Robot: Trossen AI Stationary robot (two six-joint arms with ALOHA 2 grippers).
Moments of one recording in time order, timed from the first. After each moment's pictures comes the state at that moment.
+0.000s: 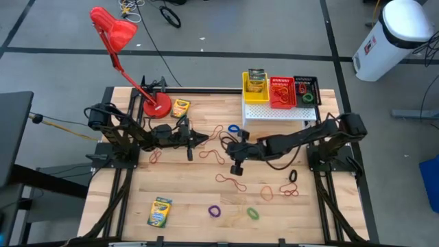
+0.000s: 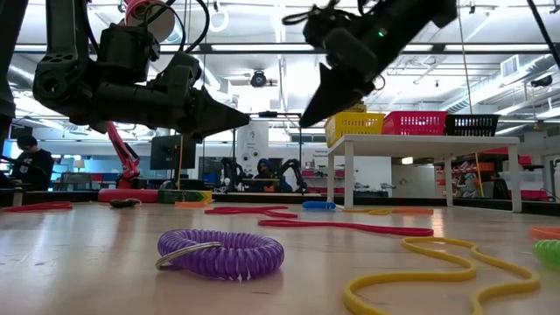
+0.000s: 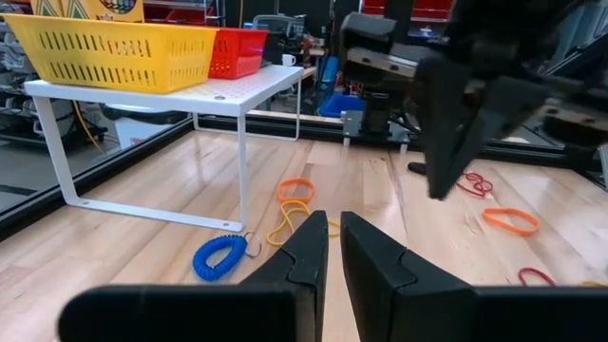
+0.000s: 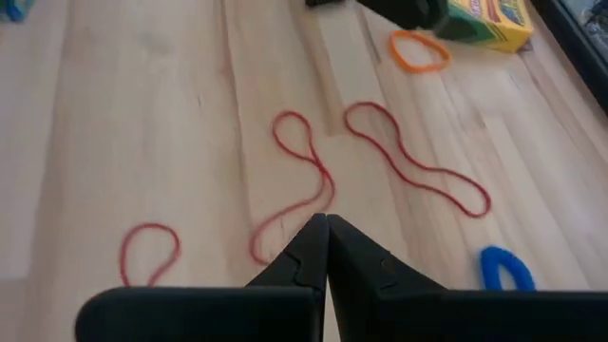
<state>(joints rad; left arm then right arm) 0.09 1.66 0.27 1.38 -0.09 -0.03 0.16 1.67 1.08 -0.23 0.33 0.15</state>
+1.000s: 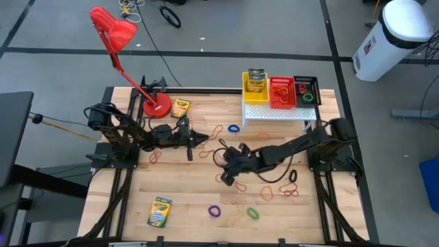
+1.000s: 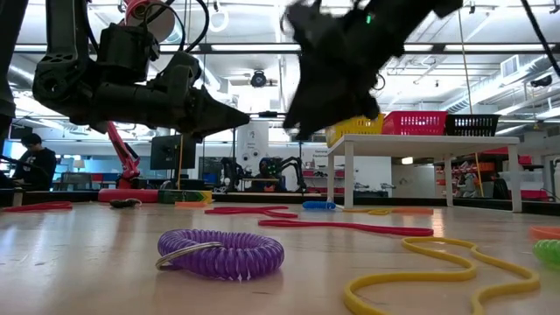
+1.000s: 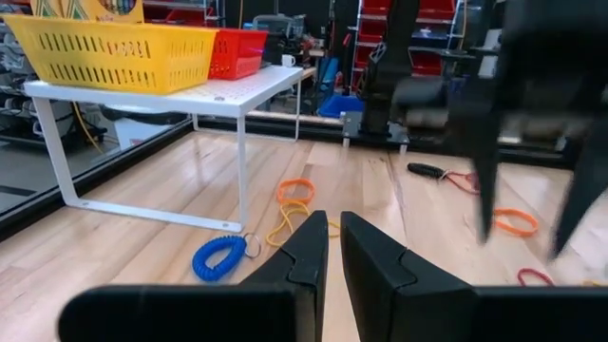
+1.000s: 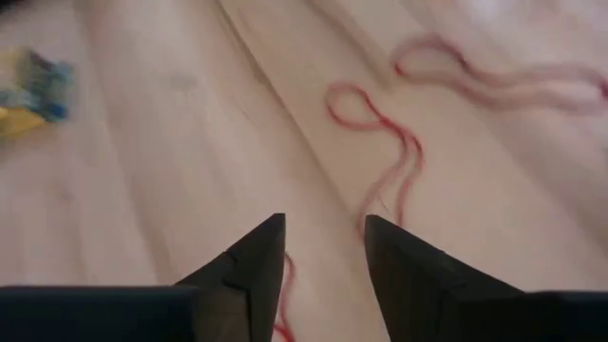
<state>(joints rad) 0.09 1.66 0.27 1.38 -0.09 -0.03 0.26 1.79 1.17 -0.27 0.37 0.68</state>
